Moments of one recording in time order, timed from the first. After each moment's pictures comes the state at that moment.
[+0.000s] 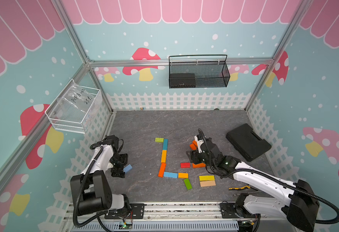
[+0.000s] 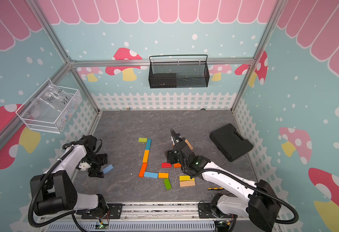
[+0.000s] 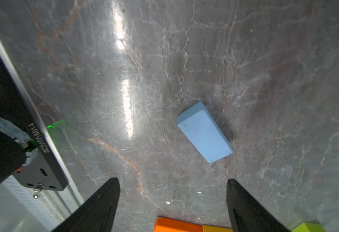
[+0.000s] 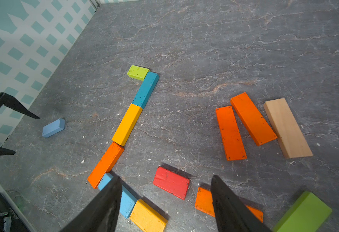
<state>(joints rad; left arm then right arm) 0.24 1.42 0.91 -1.12 0.10 -1.45 0.82 1.16 0.77 -0.24 0.15 0.47</state>
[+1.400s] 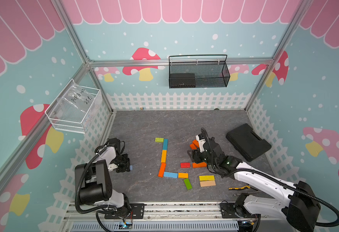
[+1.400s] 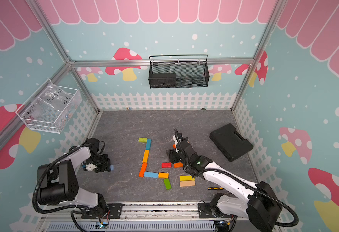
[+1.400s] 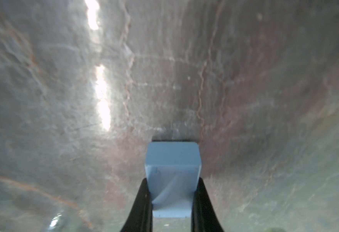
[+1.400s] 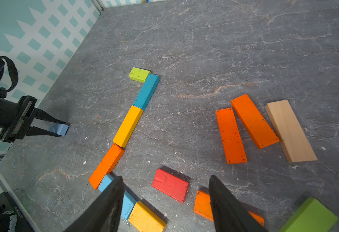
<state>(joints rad) 0.24 1.49 0.82 -0.86 0.17 -1.46 0.77 1.15 0.74 -0.19 0.09 0.46</state>
